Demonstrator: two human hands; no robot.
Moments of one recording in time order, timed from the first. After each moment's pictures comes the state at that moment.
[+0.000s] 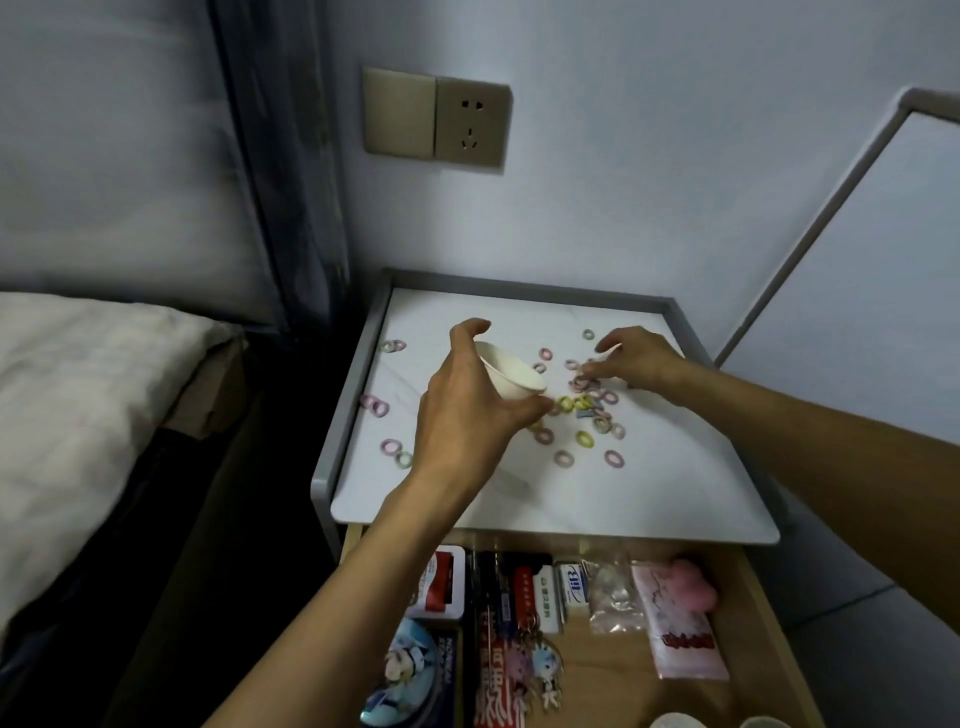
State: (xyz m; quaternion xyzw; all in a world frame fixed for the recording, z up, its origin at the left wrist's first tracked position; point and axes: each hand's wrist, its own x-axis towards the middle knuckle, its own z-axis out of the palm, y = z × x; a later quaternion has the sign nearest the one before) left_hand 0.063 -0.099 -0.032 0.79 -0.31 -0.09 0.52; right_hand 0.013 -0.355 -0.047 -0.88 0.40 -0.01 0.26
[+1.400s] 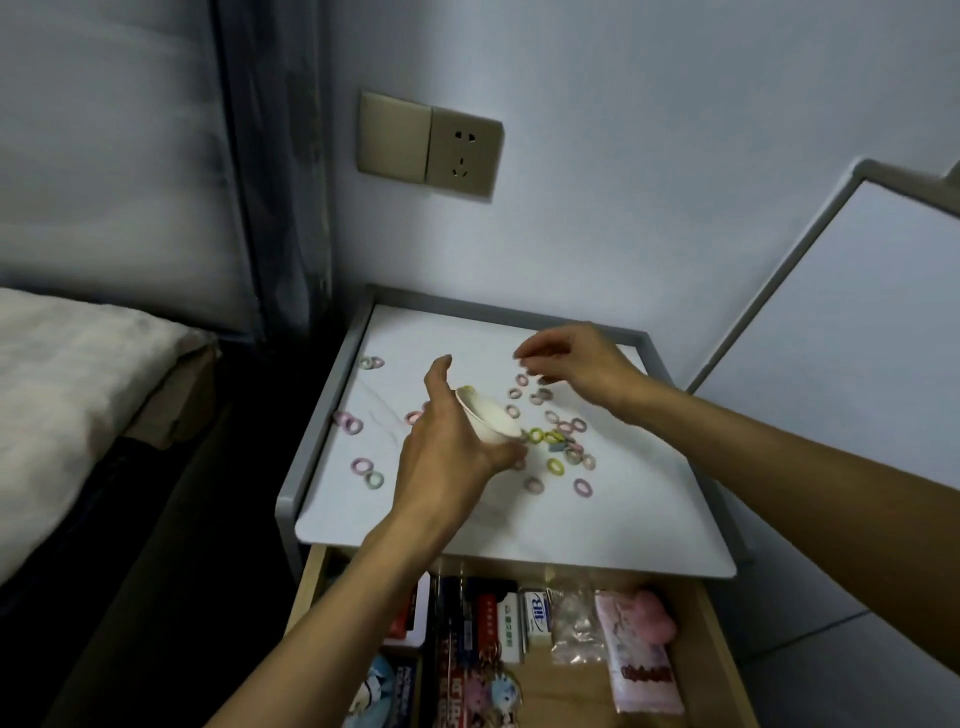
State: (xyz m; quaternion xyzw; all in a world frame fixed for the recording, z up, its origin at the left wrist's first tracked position) left_hand 0.057 -0.104 -0.049 0.79 -0.28 -0.14 0.53; right_hand 0.028 -0.304 -0.008 -0.88 0.21 -0.11 0.41
